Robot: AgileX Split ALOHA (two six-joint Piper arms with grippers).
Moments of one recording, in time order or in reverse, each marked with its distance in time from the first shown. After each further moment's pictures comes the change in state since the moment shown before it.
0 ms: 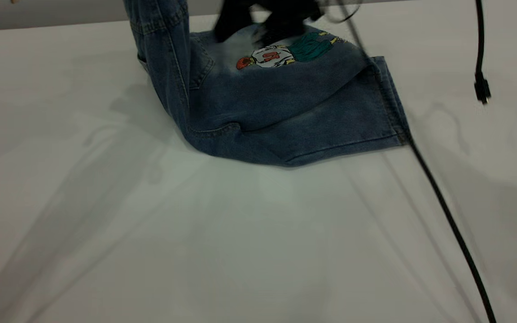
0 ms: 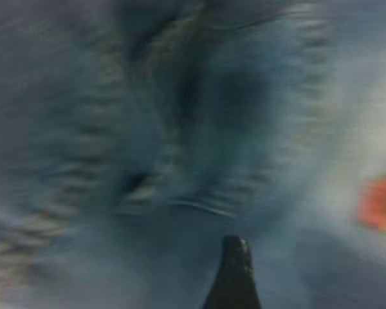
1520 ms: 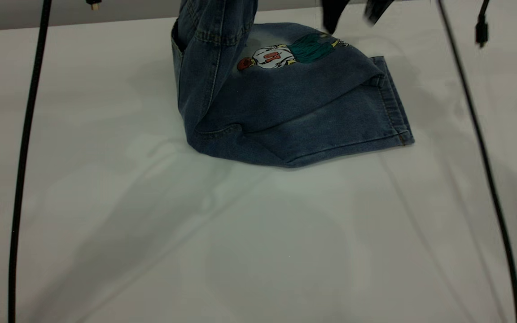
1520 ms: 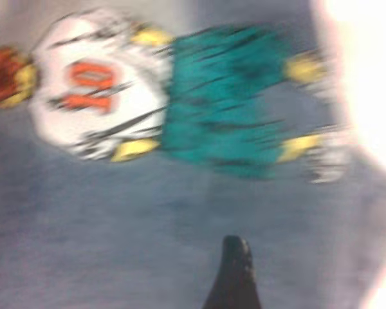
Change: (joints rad) left arm -0.220 0.013 0.001 0.131 -0.009 -0.004; right arm -0.083 0.028 -0.334 -0.829 0.449 0.553
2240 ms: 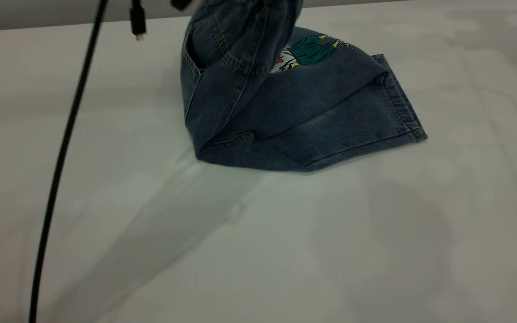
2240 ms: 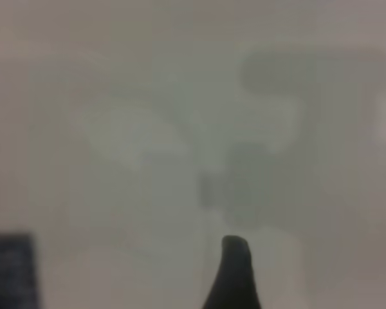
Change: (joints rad) left arm -0.089 0.114 -0.037 -0.001 -0.028 -0.001; right arm -0.394 -0.003 -0.189 0.000 0.104 0.009
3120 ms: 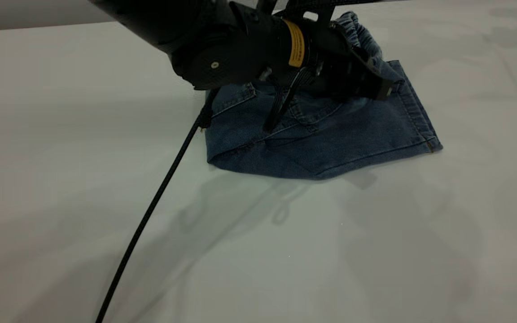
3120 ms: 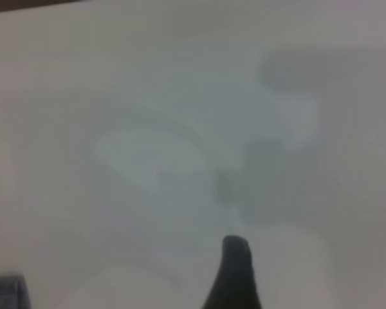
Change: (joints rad) left arm -0.049 0.345 -0.084 -0.002 -0.408 0.003; right arm -0.081 -0.007 0.000 0.049 0.000 -0.003
